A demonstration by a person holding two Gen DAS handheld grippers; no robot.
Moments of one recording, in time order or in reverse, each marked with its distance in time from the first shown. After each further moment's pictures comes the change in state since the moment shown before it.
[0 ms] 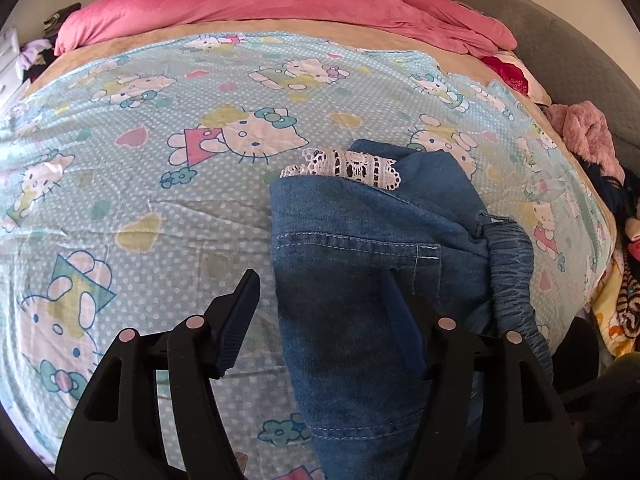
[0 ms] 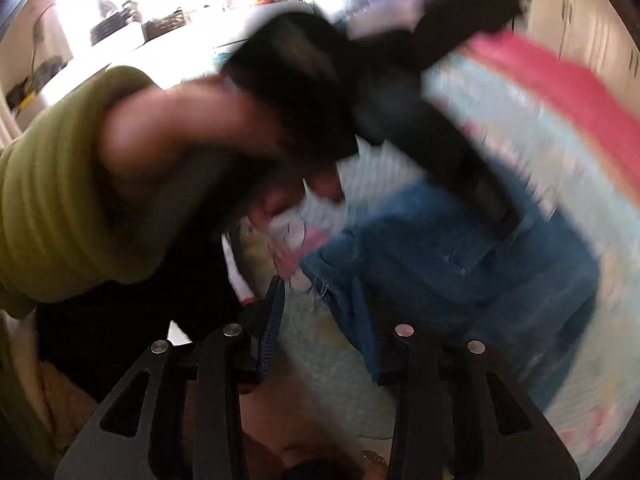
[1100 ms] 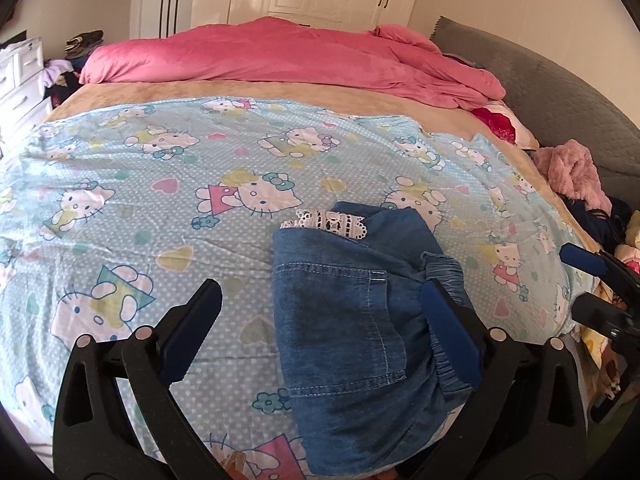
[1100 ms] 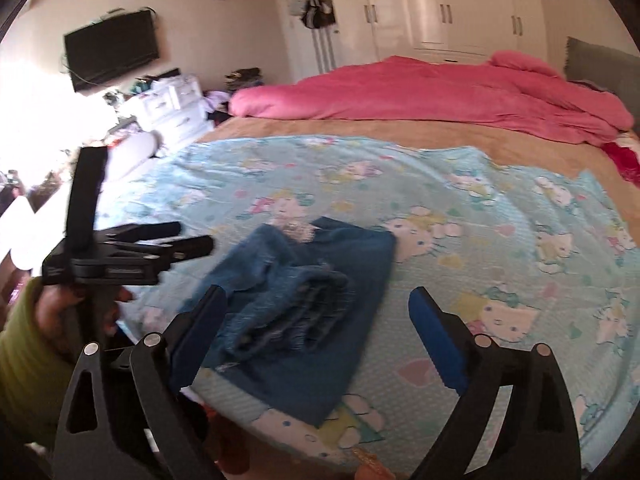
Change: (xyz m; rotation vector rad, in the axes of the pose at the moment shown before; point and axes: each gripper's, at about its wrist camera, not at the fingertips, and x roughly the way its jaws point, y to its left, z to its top) left arm -0.068 -0.012 -0.009 -0.039 -0.207 0.001; right arm -0.141 -0.098 -0.059 0.490 -0.338 -0.383
